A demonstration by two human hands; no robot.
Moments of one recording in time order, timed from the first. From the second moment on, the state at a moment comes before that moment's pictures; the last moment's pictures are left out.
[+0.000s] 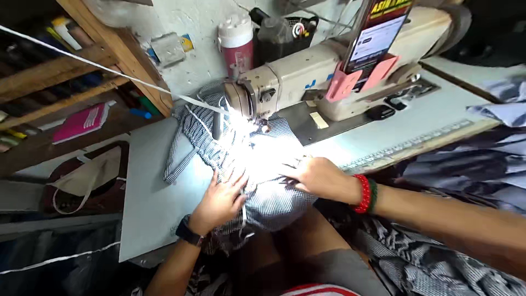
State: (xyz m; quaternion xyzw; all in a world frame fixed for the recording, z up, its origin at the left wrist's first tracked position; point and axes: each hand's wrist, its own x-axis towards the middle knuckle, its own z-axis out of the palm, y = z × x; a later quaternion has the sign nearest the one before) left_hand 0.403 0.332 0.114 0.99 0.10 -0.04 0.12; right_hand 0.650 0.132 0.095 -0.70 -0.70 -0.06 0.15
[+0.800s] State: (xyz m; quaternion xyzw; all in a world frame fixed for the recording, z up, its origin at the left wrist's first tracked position) left_hand 0.394 0.353 0.099 0.98 0.05 0.05 0.16; right_hand 0.642 0.123 0.090 -0.77 -0.62 -0.01 0.17
